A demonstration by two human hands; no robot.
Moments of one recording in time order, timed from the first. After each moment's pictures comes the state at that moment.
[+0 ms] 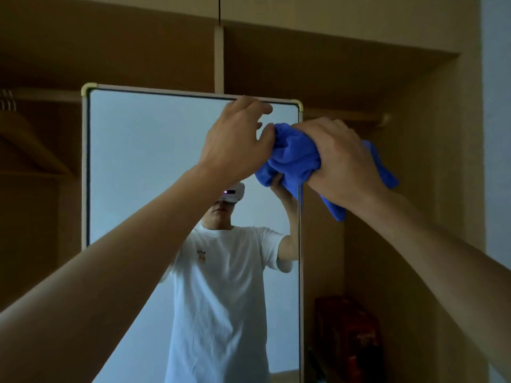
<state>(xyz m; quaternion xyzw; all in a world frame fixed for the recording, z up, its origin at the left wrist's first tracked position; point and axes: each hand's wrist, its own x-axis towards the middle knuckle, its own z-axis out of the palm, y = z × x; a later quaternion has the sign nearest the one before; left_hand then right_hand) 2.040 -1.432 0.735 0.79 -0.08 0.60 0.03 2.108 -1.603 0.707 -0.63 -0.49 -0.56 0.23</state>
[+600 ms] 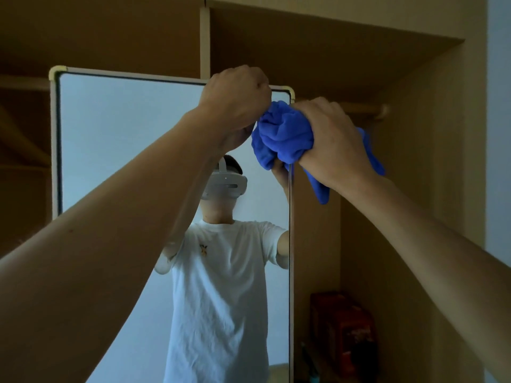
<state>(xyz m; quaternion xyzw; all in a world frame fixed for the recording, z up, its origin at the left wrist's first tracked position) 2.067 -1.441 0.797 0.85 0.00 0.53 -0.03 2.153 -1.592 0.726 -0.63 -0.44 -0.59 0.24</state>
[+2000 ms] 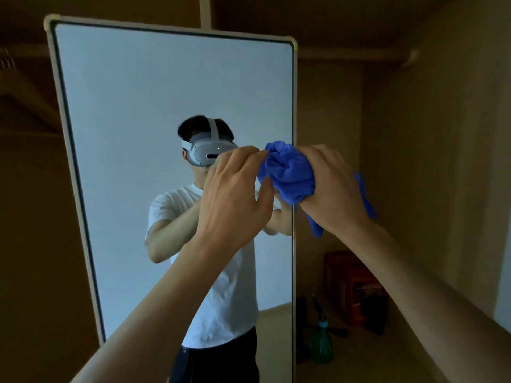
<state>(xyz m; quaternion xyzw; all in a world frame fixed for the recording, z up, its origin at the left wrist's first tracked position) 2.032 -1.459 0.590 0.83 0.00 0.55 0.04 2.162 -1.592 0.588 -0.68 -0.43 -0.49 0.33</state>
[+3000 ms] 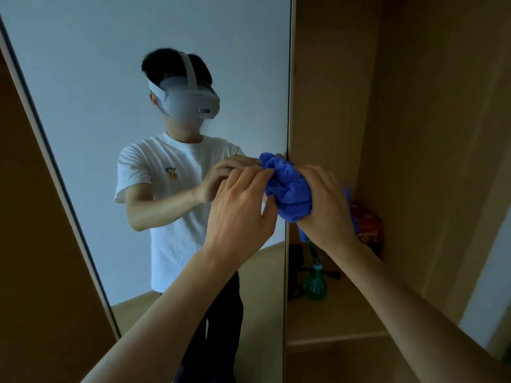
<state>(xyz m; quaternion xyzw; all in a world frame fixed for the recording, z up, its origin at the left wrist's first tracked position) 2.050 -1.461 0.480 0.88 0.02 0.47 0.04 2.170 -1.590 0.459 -0.69 -0.46 -0.39 0.41</state>
